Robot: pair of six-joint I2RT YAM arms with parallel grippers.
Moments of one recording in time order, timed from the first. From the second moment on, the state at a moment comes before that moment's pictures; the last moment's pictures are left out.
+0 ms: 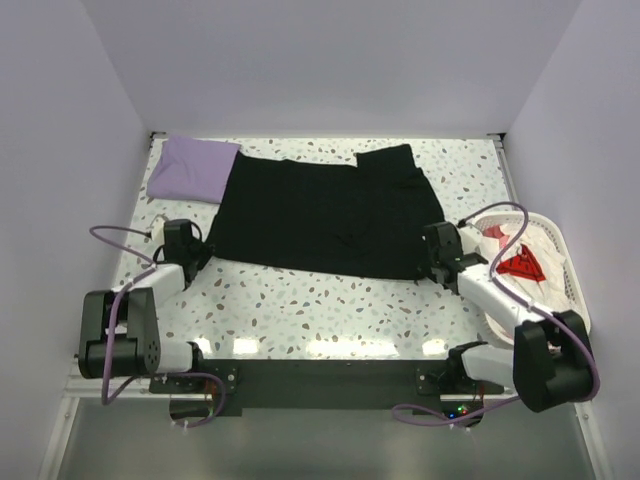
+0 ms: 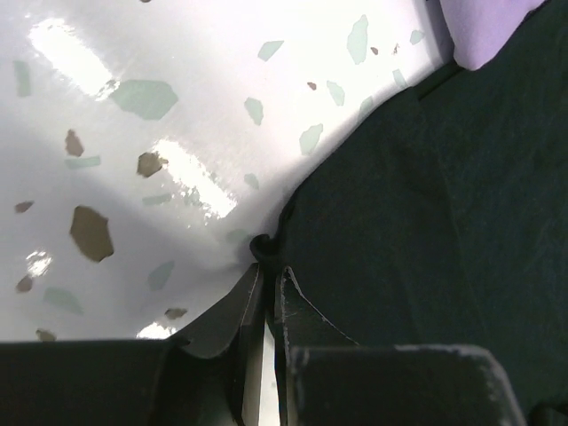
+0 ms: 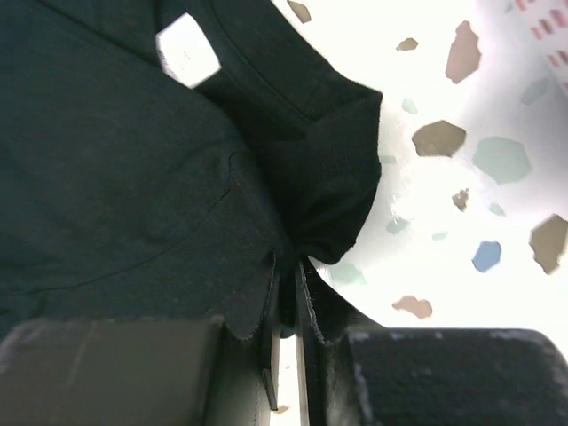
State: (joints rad) left arm 0.08 1.40 0.49 0.13 -0.12 -0.89; right arm 0.27 1.26 0.59 -0.35 0.40 0.90
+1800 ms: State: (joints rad) left arm -0.05 1.24 0.87 -0.30 -0.22 -0.77; right arm 0.27 1.17 0.94 -0.61 0.06 0.63
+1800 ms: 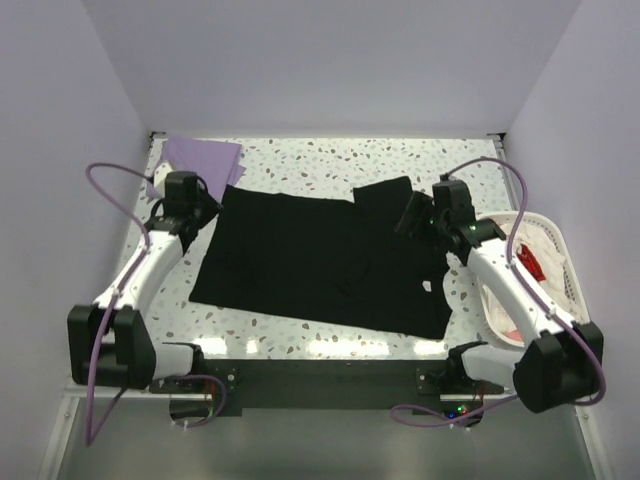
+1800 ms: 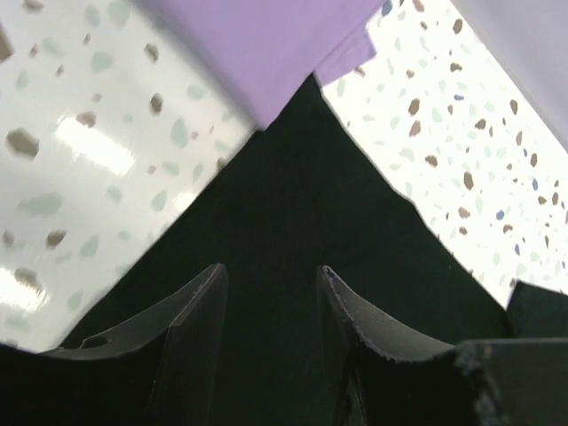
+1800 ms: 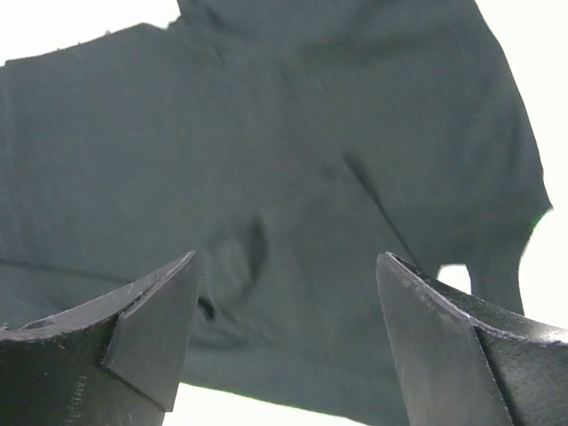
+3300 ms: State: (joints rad) left arm -0.04 2.36 1.85 -0.30 -0.24 -0.61; right arm 0.27 1.77 1.36 -0.30 0.03 0.48
